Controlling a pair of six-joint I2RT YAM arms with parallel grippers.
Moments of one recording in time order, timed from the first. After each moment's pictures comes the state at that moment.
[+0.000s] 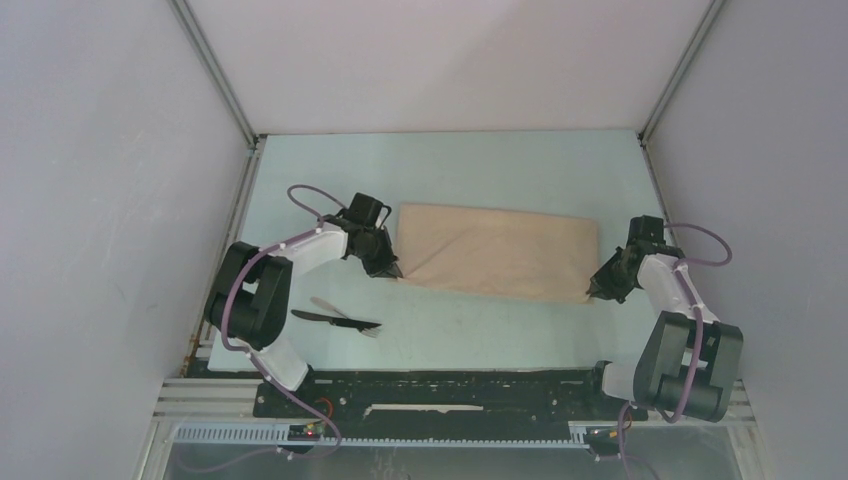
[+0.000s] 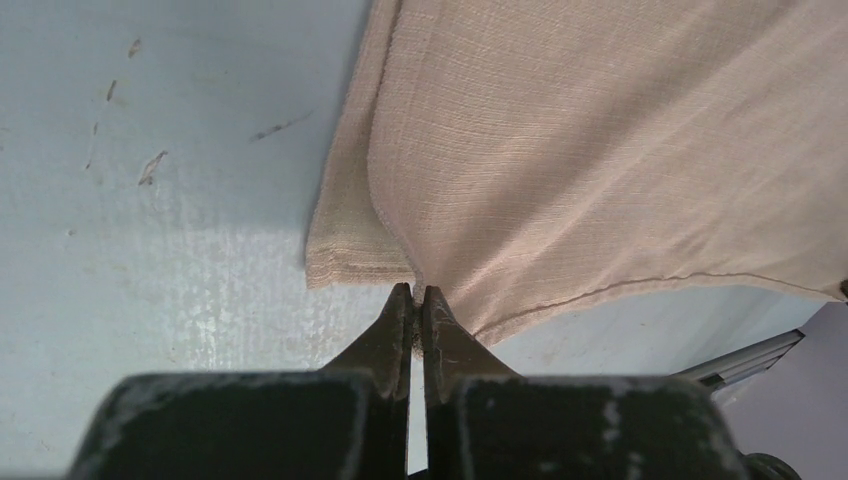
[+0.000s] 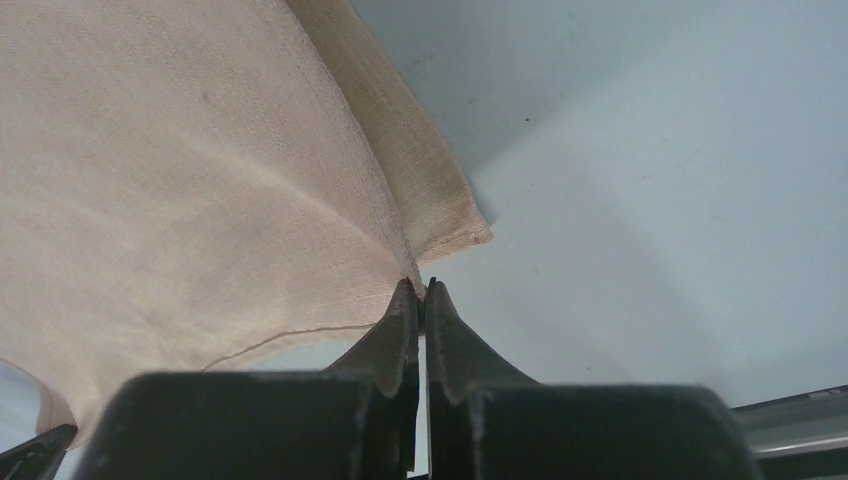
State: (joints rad) left arm -0.40 1.67 0.98 -0.47 0.24 -0.75; right arm -0.26 1.29 0.76 -0.70 -0.10 0.58
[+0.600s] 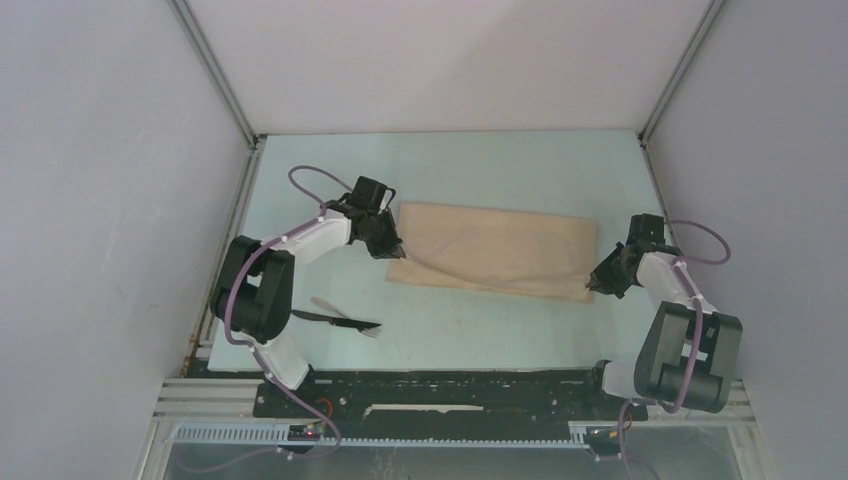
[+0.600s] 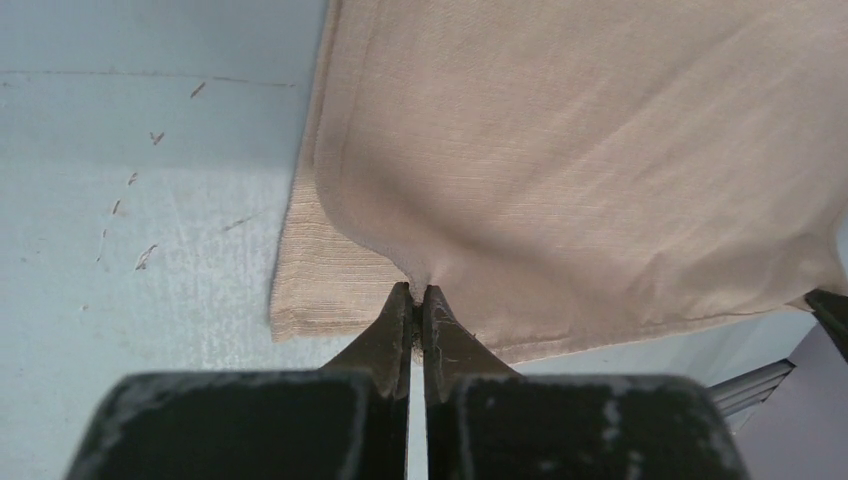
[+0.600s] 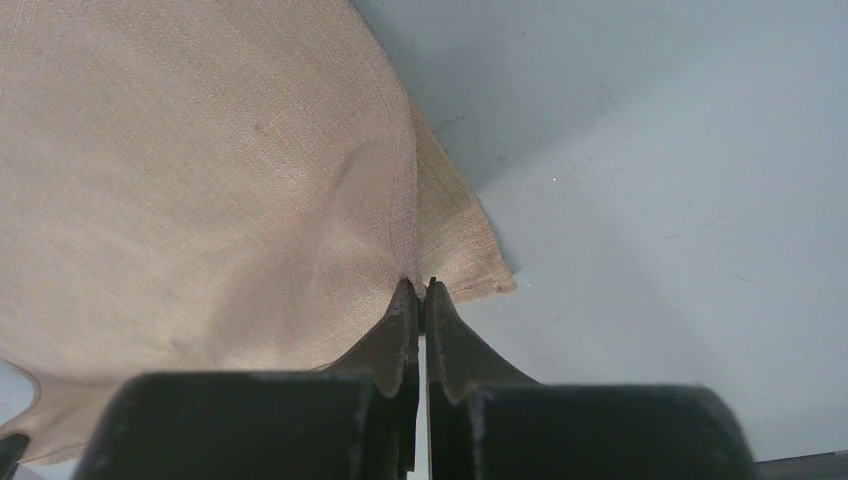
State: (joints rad) left arm -0.40 1.71 1.13 -0.48 0.19 -0.73; right arm -0.28 1.33 0.74 -0.60 -0.12 0.58
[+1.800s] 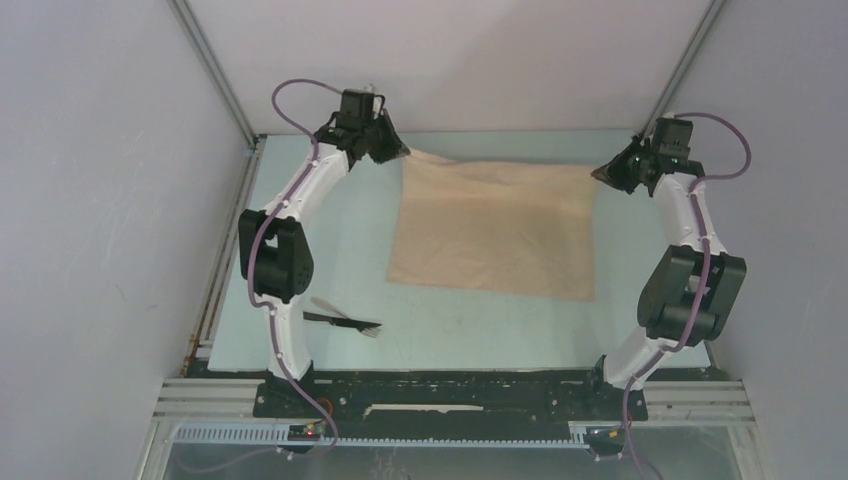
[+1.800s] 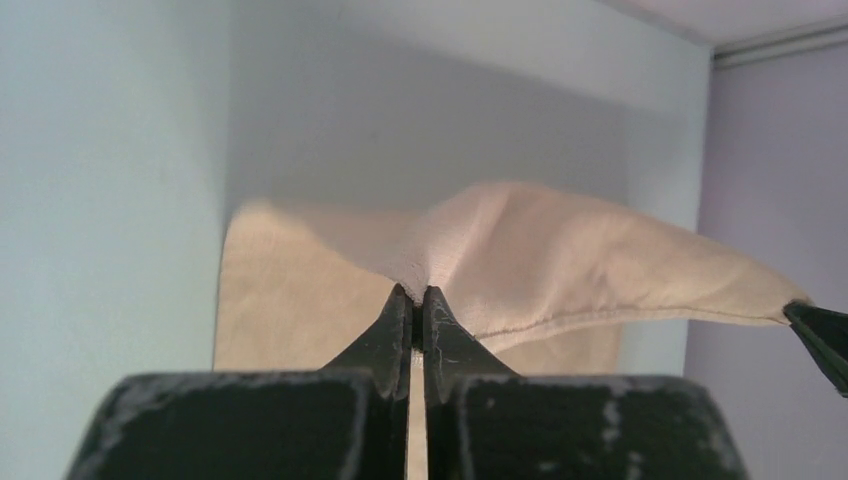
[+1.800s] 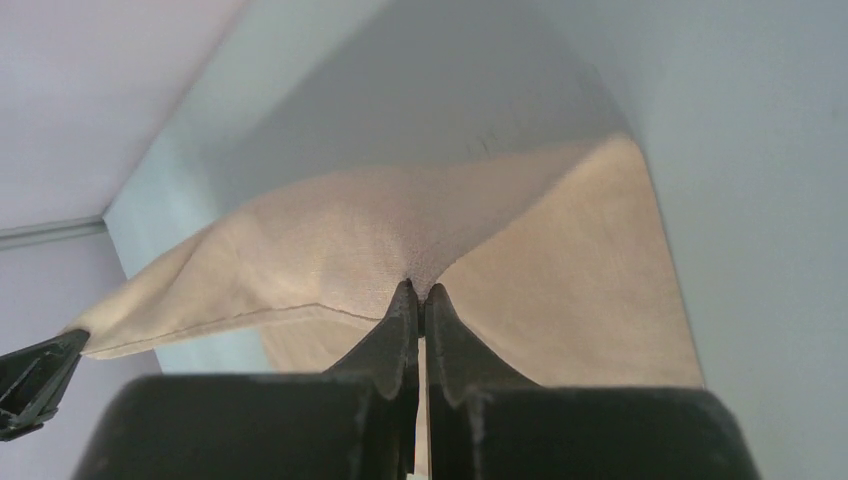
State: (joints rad) left arm -0.29 2.04 1.96 -0.53 0.19 -0.65; right arm -0.25 1.71 1.51 -0.52 -0.34 0.58
